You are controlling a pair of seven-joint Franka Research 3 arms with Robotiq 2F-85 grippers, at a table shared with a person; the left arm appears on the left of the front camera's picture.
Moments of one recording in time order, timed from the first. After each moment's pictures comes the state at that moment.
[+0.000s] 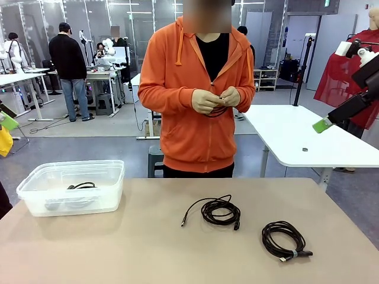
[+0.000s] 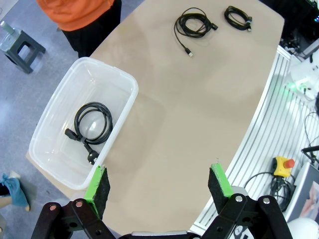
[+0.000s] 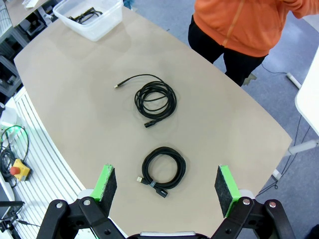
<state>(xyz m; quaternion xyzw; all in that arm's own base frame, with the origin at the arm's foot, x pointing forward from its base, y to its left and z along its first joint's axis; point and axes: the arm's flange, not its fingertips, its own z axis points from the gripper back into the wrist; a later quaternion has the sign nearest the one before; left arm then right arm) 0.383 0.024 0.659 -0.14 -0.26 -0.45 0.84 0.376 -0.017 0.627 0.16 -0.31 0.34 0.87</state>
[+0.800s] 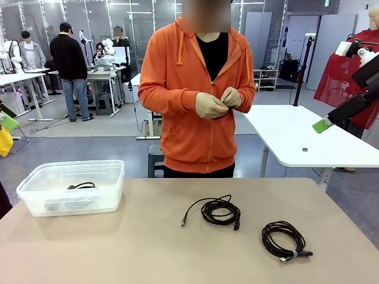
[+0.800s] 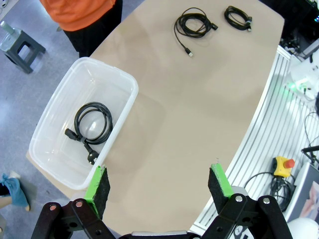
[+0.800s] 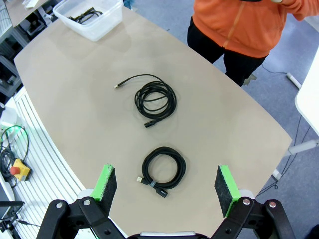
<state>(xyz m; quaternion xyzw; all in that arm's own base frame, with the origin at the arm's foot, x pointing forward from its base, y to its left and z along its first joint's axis) 0.383 0.024 0.659 -0.14 -0.26 -0.45 0.84 0.376 -0.017 0.627 0.16 -0.31 0.34 0.87</state>
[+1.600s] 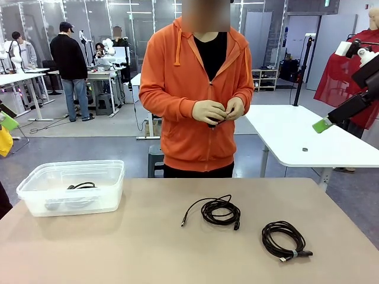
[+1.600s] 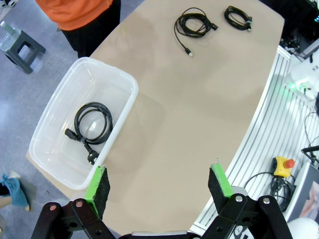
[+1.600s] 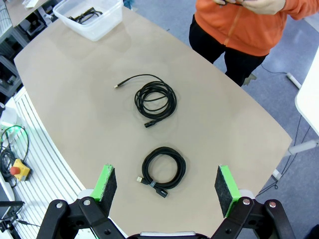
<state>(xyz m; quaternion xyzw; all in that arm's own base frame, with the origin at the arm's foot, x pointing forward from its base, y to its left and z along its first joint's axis) 0.383 0.024 0.659 -0.14 -0.26 -0.45 0.84 0.376 -0.017 0.627 0.16 -0.31 0.34 0.87</state>
